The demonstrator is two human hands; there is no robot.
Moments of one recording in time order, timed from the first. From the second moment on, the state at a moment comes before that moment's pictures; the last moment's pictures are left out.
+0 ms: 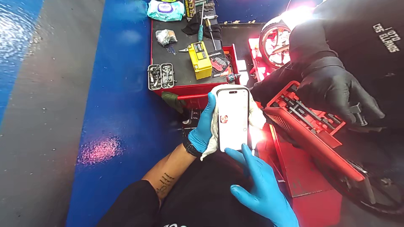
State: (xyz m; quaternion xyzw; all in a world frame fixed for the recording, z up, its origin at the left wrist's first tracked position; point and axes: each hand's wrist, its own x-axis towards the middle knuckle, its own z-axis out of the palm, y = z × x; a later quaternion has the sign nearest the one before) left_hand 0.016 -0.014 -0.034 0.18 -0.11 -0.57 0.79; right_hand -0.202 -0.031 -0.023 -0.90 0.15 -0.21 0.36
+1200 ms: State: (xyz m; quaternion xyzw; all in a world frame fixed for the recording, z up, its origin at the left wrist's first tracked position) left_hand 0.013 -0.013 -0.035 0.15 -0.13 -0.57 0.80; right_hand -0.209 -0.039 -0.029 -0.87 0.19 -0.26 0.37
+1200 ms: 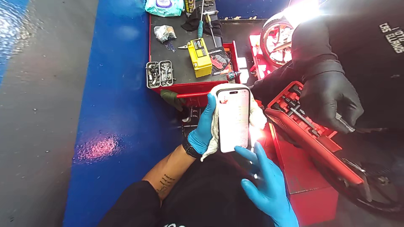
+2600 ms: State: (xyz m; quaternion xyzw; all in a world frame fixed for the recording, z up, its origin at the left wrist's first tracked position) left_hand 0.012 -0.016 -0.032 0.18 -0.13 -0.55 0.80; right_hand -0.212 -0.048 -0.023 -0.84 0.23 -0.29 0.39
